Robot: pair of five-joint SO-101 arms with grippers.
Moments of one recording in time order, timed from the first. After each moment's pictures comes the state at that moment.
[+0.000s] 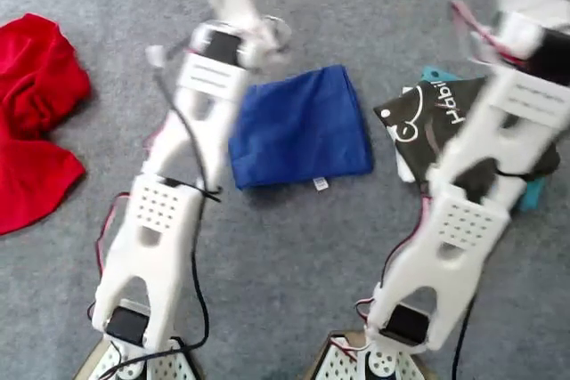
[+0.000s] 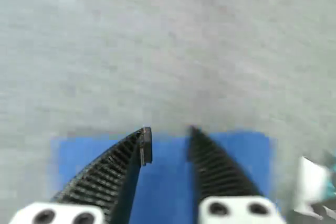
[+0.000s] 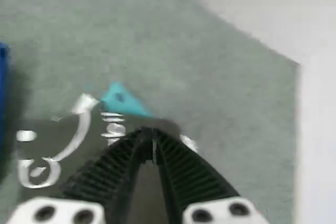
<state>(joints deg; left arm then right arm) 10.2 55.3 -74.9 79.2 31.5 18.4 42.1 -88.9 101.0 39.3</state>
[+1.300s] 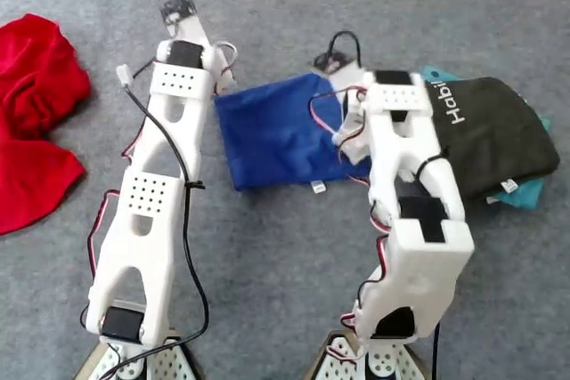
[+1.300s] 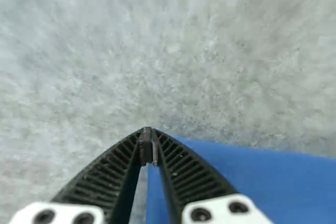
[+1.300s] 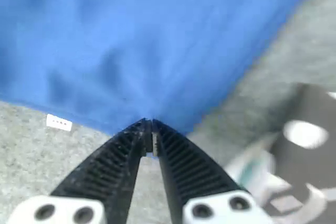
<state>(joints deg) 4.7 70.0 -85.7 88.0 29.8 1.0 19.8 0.5 73.6 35.2</state>
